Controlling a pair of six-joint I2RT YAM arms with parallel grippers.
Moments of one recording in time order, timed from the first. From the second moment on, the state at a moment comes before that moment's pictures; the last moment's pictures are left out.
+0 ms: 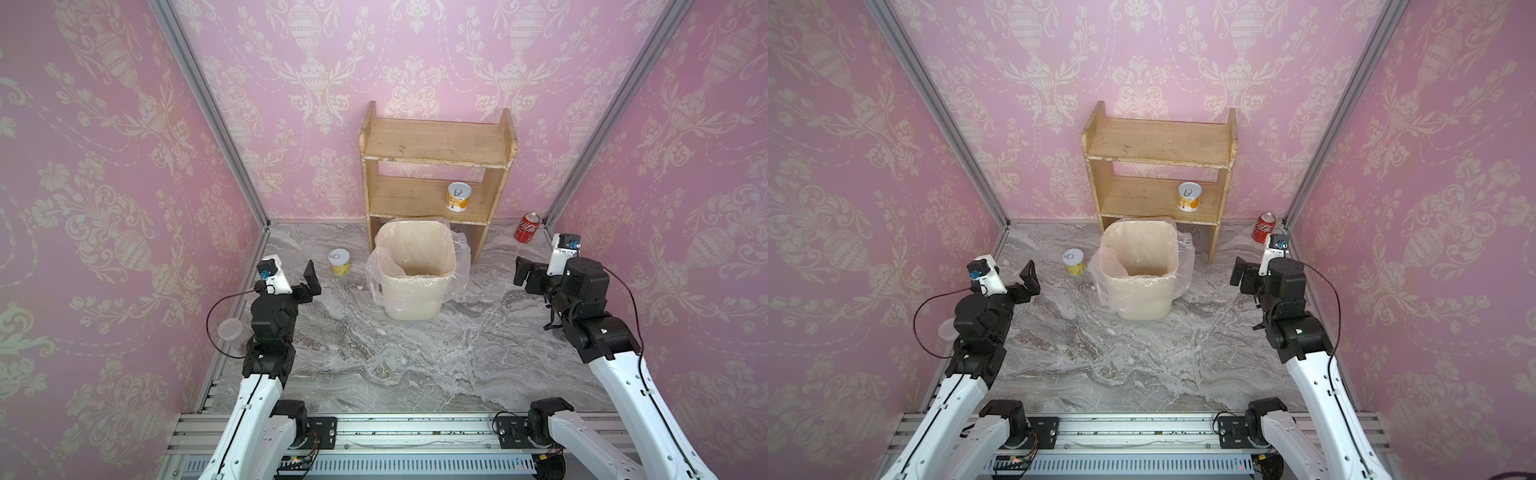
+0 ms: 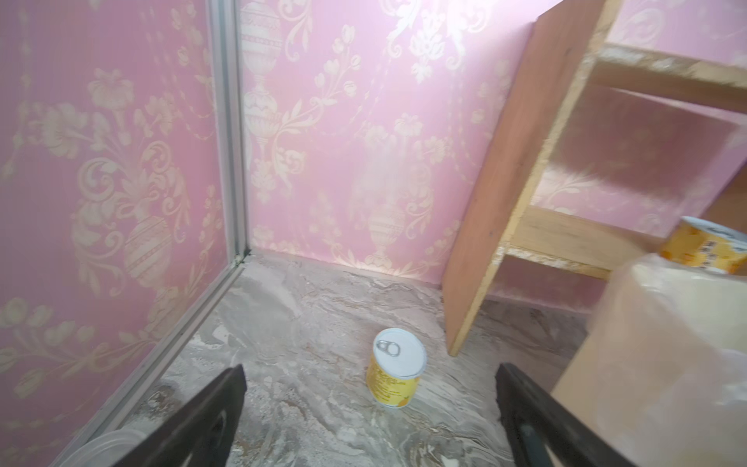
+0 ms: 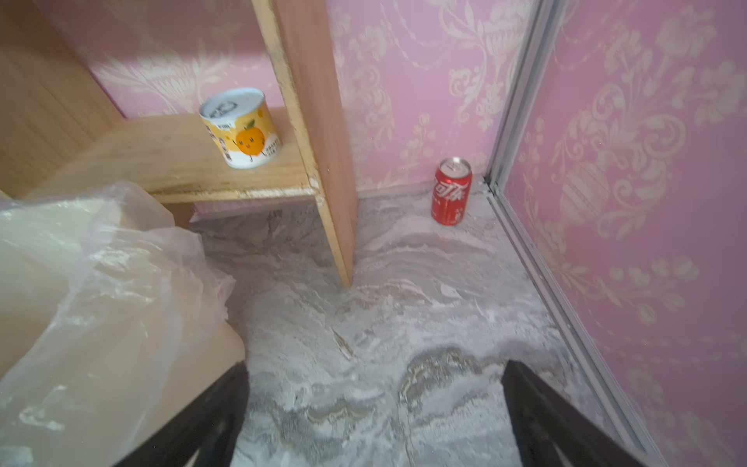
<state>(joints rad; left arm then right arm) -0.02 0.69 0.52 0.15 -0.04 -0.23 0.10 0.85 0.98 -0.55 0.22 0.18</state>
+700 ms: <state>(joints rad) -0.26 0.72 0.61 -0.02 0.41 -0.41 -0.30 1.15 1.12 -1.01 0.21 0.23</state>
